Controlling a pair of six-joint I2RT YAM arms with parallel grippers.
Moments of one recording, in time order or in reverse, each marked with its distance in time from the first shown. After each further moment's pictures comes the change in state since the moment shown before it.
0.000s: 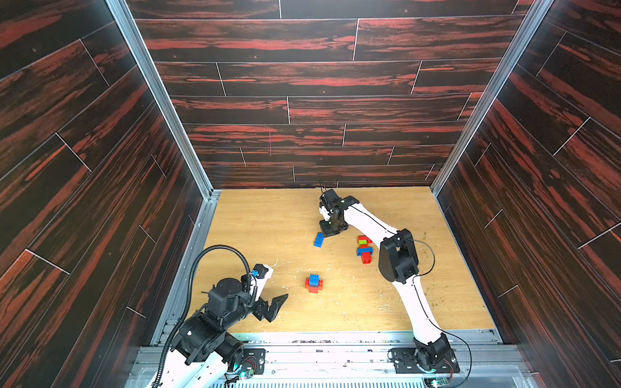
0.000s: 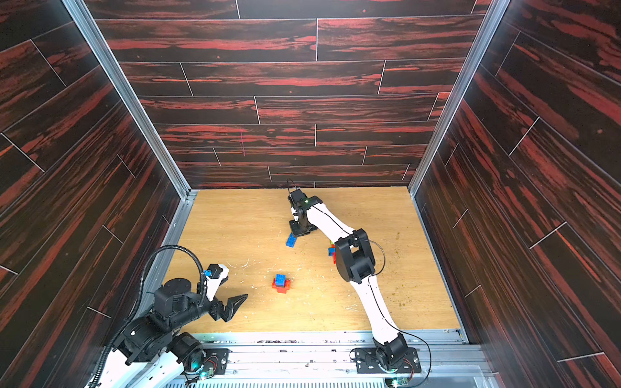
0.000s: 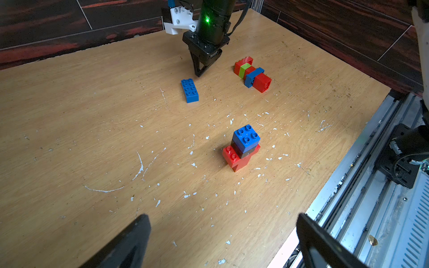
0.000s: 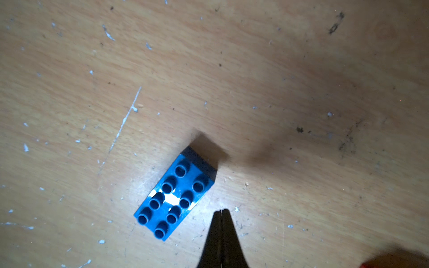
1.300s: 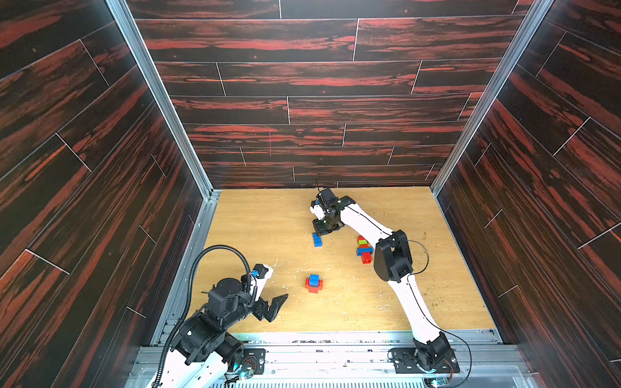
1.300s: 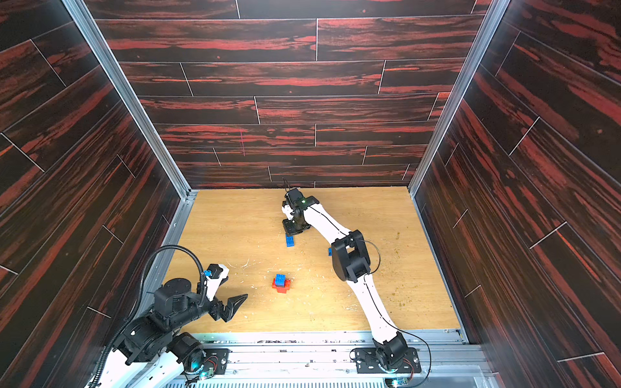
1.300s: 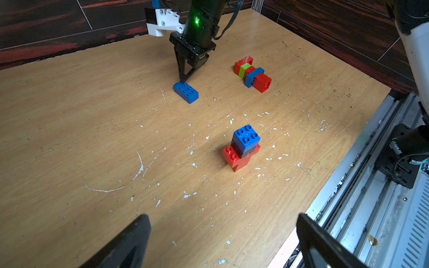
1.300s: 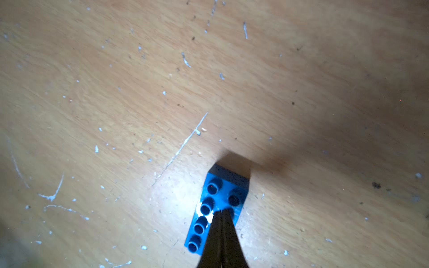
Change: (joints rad) left arm 0.000 0.000 0.000 0.000 0.000 0.000; right arm 0.012 0.081 0.117 0.030 -0.173 -0.060
